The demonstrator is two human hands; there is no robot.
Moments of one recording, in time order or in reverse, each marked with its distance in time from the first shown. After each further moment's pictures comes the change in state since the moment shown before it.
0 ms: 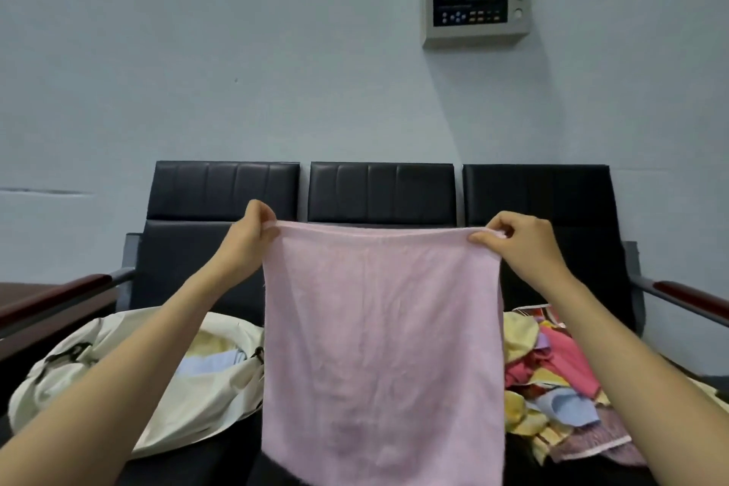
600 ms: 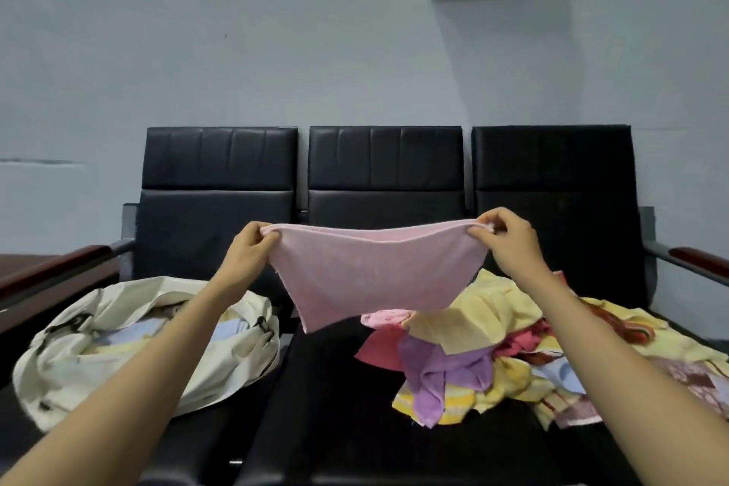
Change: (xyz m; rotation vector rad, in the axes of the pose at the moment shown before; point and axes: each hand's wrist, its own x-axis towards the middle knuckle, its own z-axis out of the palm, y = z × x) left_hand -0.023 -0.050 0.053 -0.335 -0.005 -0.281; right_hand -0.007 0.048 0.065 0.210 -0.006 0.198
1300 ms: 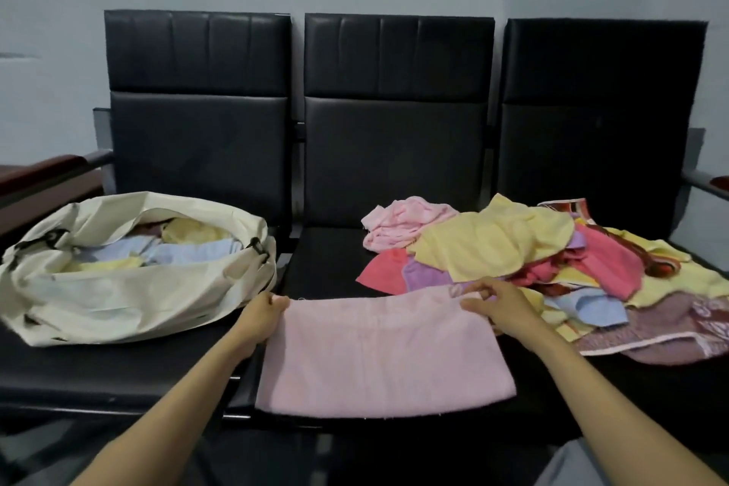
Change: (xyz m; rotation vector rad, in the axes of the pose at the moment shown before) left_hand -0.093 -0.175 0.060 0.227 -0.301 -0.524; right_hand -0.108 0.154 0.060 -0.027 -0.468 0.441
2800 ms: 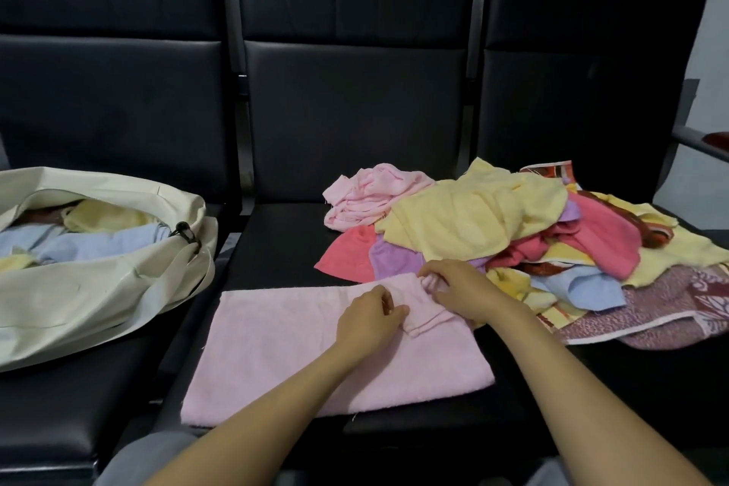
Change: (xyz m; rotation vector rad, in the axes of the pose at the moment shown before) left_hand 0.005 0.078 0.197 0.250 -0.189 0.284; right_hand 0.063 0.028 0.017 -0.566 -0.235 -0.185
